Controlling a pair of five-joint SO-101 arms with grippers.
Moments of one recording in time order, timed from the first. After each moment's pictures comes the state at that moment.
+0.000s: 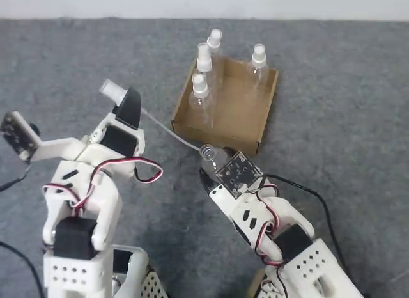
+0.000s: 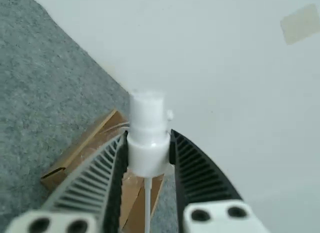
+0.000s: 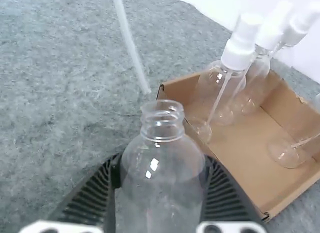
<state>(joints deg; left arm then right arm) 0.4 -71.7 49.8 50.9 57.8 -38.9 -77.5 82.5 30.9 10.8</state>
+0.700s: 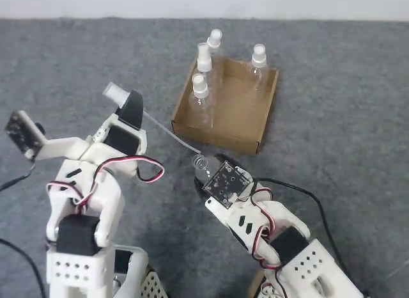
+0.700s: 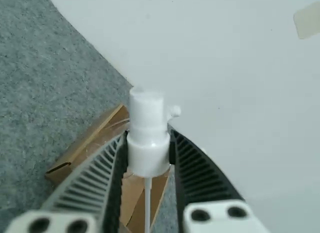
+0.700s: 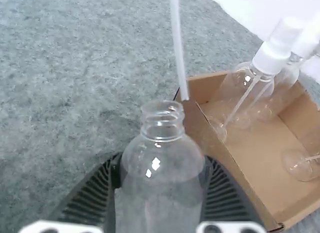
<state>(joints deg) 0.4 -71.7 51.8 50.2 58.1 -42.5 -77.5 84.2 30.9 15.3</state>
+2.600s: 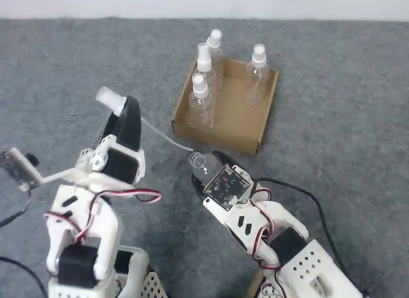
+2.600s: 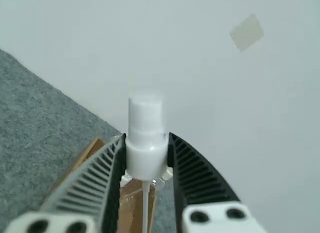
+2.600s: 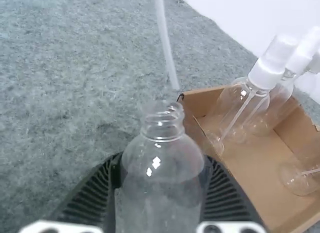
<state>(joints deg) 1.8 -89.1 60.5 45.8 50.2 -42.8 -77.5 86.4 25.2 15.9</state>
